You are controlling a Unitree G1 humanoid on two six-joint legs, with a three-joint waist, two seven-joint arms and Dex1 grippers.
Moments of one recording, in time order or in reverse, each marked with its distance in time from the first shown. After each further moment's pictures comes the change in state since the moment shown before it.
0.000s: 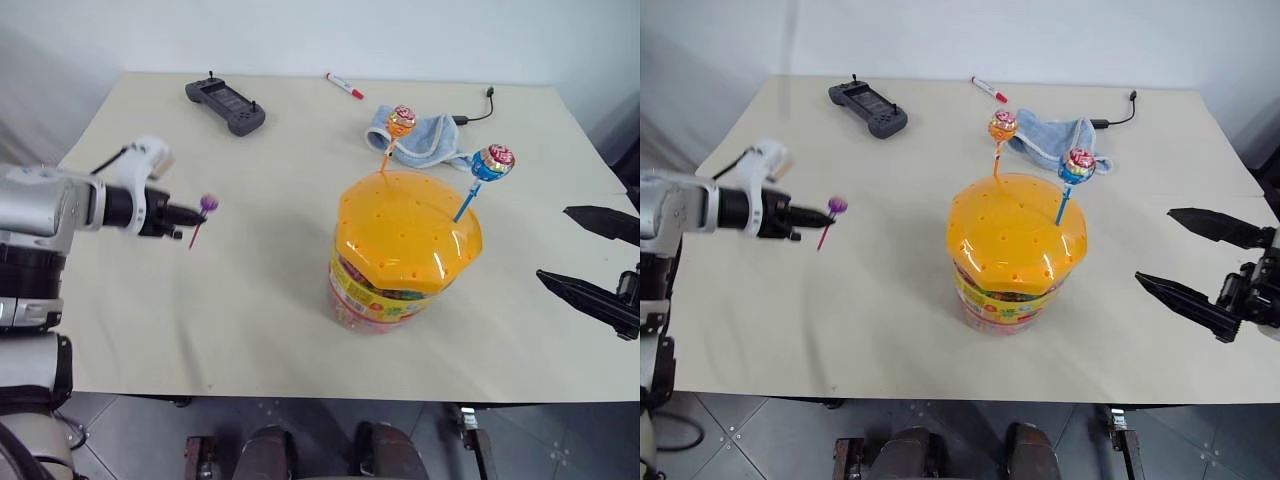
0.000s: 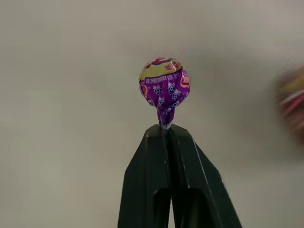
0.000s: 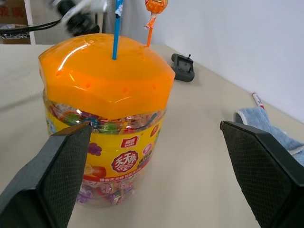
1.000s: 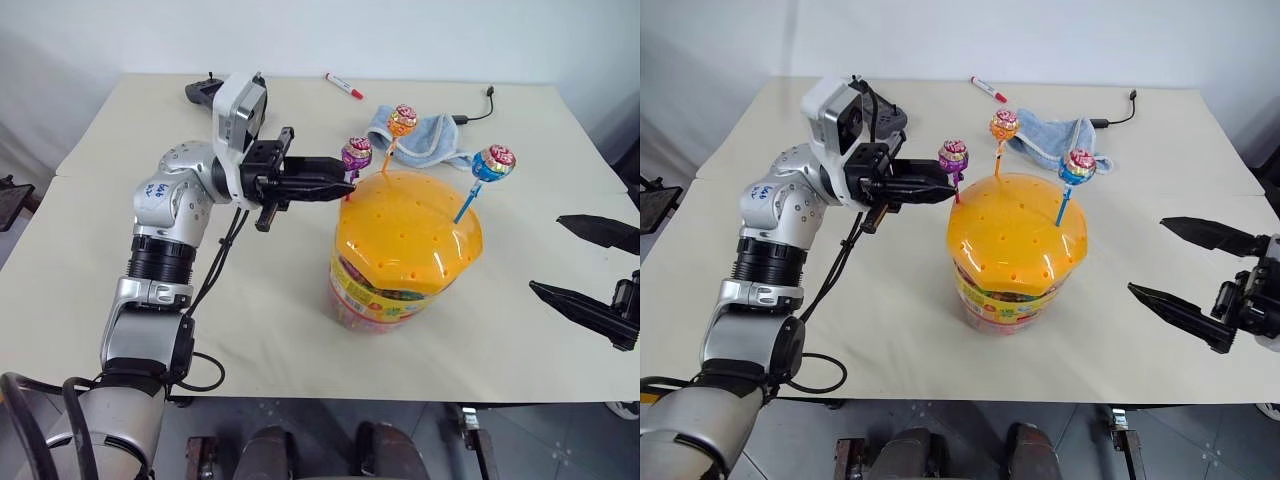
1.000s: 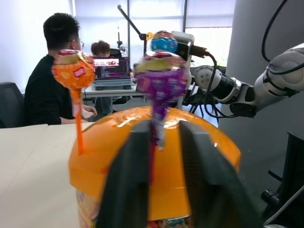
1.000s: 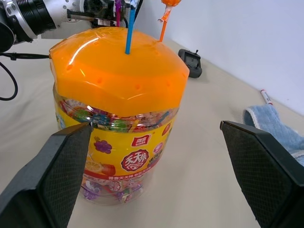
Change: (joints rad) left arm -0.160 -0.562 0.132 0.162 -0.271 -0.848 -0.596; right arm 0.065 0.012 -0.051 -0.076 0.020 0.001 -0.021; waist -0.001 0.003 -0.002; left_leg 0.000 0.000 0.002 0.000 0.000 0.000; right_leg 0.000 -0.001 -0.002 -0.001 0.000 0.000
